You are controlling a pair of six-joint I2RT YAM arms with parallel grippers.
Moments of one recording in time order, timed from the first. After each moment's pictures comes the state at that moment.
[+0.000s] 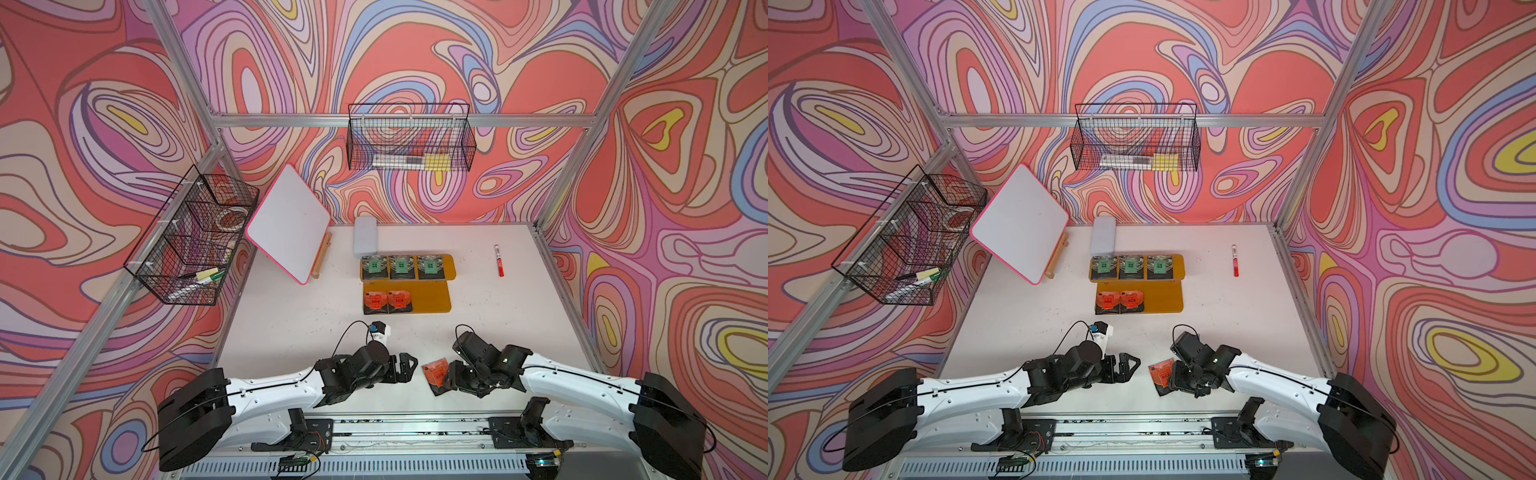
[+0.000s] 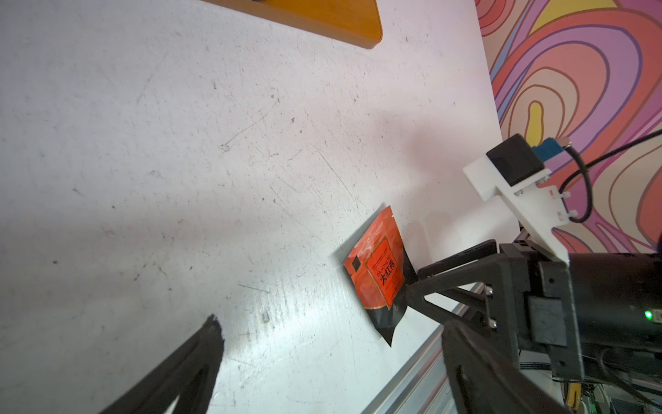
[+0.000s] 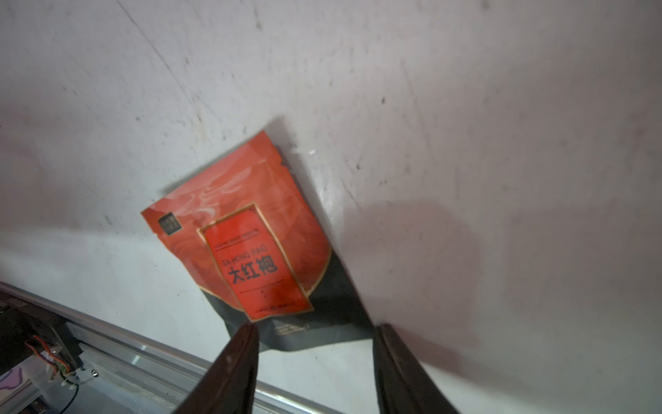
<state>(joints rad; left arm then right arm) -1.07 1.16 0.41 0.06 -0.07 -0.99 0.85 1.11 0.47 -0.56 -0.18 1.01</state>
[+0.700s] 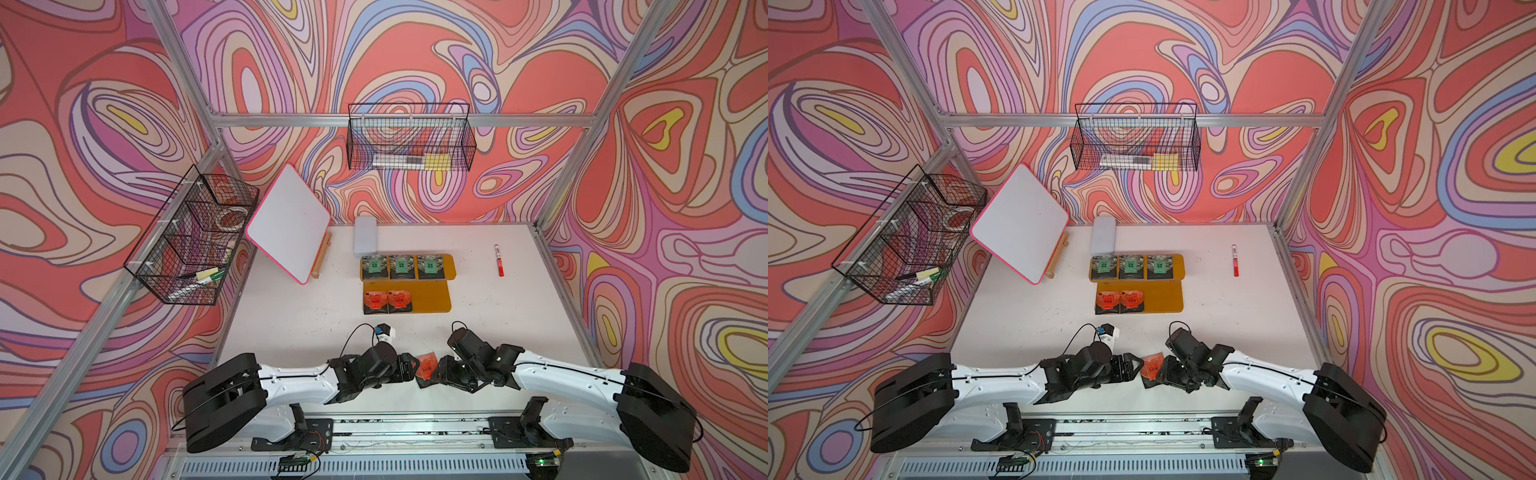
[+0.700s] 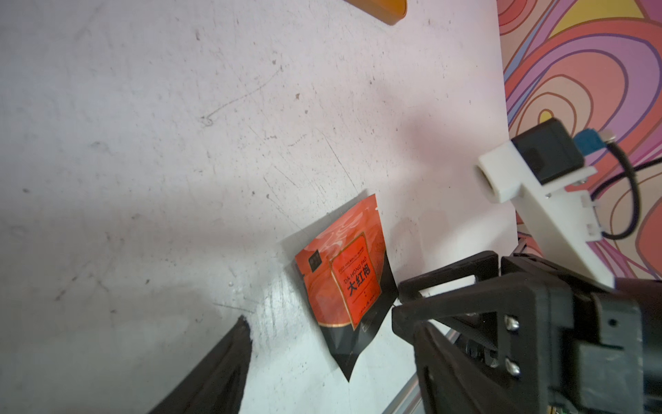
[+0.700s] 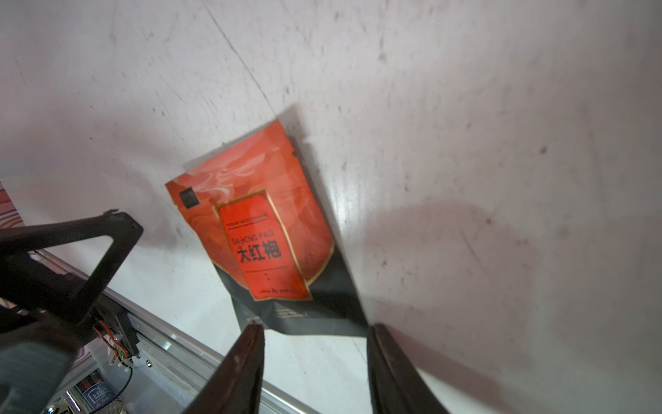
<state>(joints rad) -1.08 1.33 0.41 0.23 -0.04 -1.09 0.85 1.19 0.46 -0.37 -0.23 1.03</state>
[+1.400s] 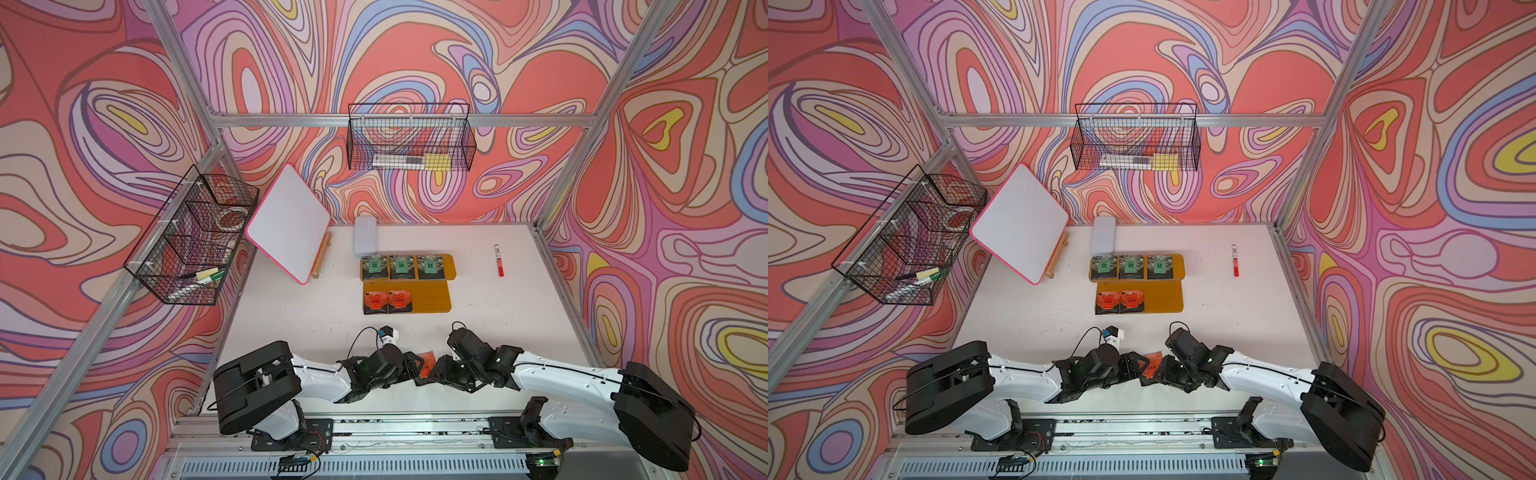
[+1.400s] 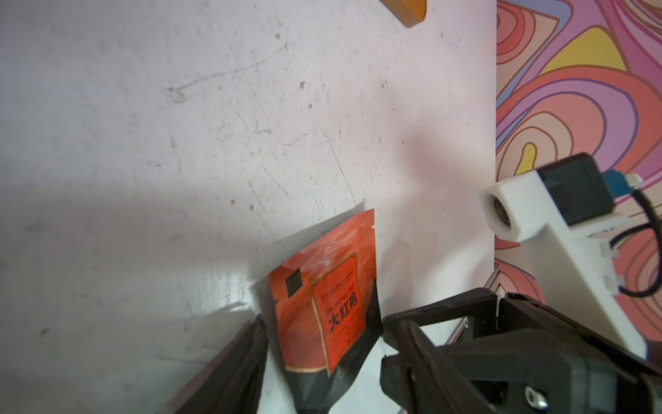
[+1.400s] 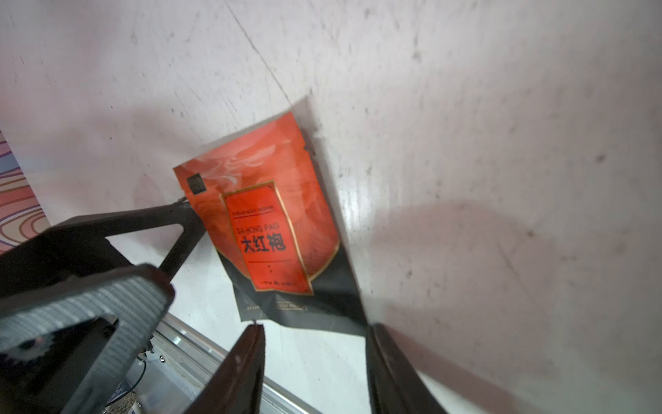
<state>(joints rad) -1.09 1.52 0.41 0.46 -0.04 -1.23 0.85 1.20 0.45 -0.31 -0.26 1.04</state>
